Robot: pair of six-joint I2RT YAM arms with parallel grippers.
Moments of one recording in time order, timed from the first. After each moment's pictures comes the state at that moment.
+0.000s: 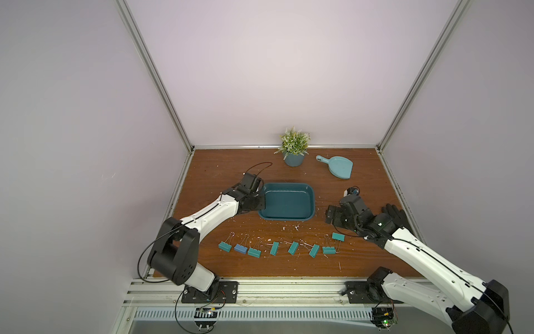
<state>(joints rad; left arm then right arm) -0.47 1.44 0.94 -0.41 0.04 -0.49 0.65 0.97 0.79 -0.71 0.31 0.76</state>
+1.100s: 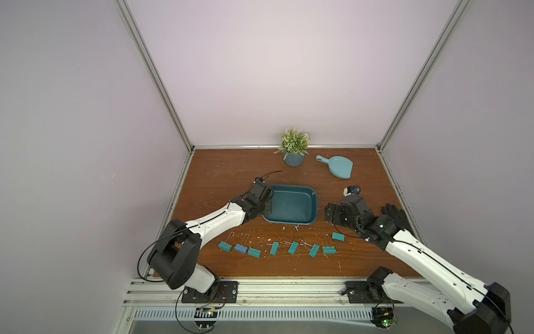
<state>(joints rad) -0.61 1.54 0.93 -0.37 -0.17 -0.53 0.65 0.96 0.77 -0.65 0.31 0.74</state>
